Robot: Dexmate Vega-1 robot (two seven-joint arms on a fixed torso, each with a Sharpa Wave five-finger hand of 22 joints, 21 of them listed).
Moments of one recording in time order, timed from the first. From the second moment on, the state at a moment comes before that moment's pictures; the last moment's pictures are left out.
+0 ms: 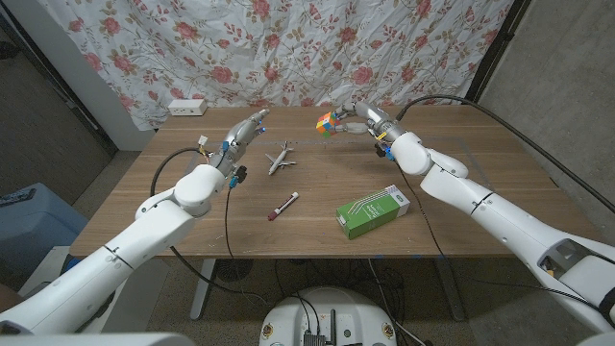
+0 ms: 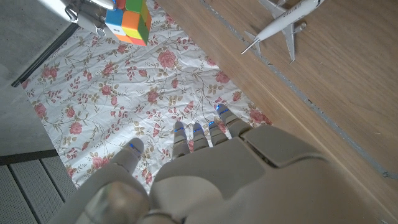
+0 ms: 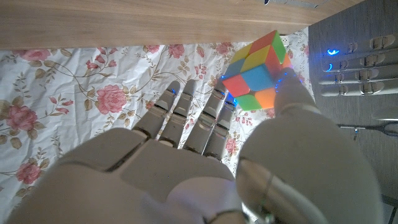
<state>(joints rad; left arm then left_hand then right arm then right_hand) 1.05 0.82 0.33 -1.99 -0.32 0.10 0.29 -0.01 0.06 0.57 0.17 0.19 0.11 -0.12 0.18 0.17 -0.02 -0.03 0.18 0.17 -0.08 -0.04 0.17 0.17 0.07 -0.04 0.19 0.17 -0.63 -0.61 -0.66 -1.62 -0.29 -0.03 -0.14 0.86 -0.08 0.39 -0.15 0.23 0.69 -0.19 0.56 0.21 0.93 -0.22 0.24 0.23 0.47 -0.05 0.37 0.25 0.45 0.01 0.19 0.17</state>
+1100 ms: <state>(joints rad) 1.04 0.84 0.43 -2.17 0.02 0.34 0.36 -0.01 0.06 0.52 0.19 0.19 0.03 -0.21 0.17 0.17 -0.05 -0.04 0.19 0.17 -0.13 -0.04 0.17 0.17 0.01 -0.03 0.18 0.17 -0.72 -0.57 -0.64 -1.69 -0.22 -0.07 -0.27 0.85 -0.07 0.38 -0.15 0.22 0.69 -0.18 0.56 0.21 0.94 -0.22 0.24 0.23 0.48 -0.05 0.38 0.25 0.46 0.02 0.19 0.17</state>
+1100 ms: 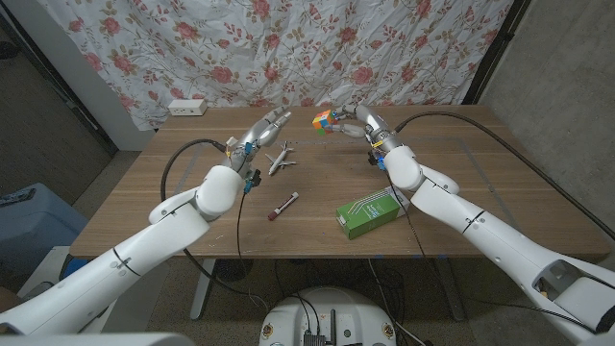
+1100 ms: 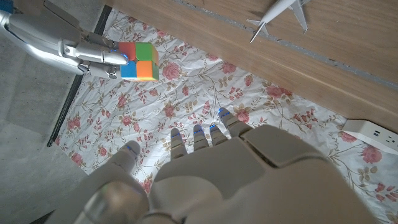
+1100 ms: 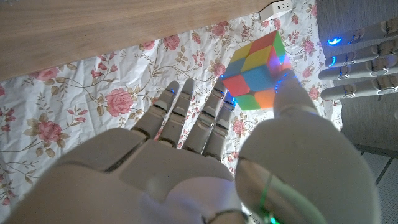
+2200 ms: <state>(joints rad) 0.93 0.83 0.56 -2.24 0.23 0.55 0.26 -0.02 0.07 0.42 0.20 0.20 0.03 -0.21 0.17 0.17 -0.17 -0.06 0.17 0.17 -0.17 -0.03 0.17 0.18 -0.12 -0.03 0.18 0.18 -0.72 -0.52 -0.66 -1.63 -0.21 -0.01 -0.32 0.85 -0.07 0.38 -0.15 0.20 0.69 -0.18 0.55 0.21 0.94 -0.22 0.24 0.24 0.48 -0.05 0.39 0.25 0.46 0.02 0.19 0.17</state>
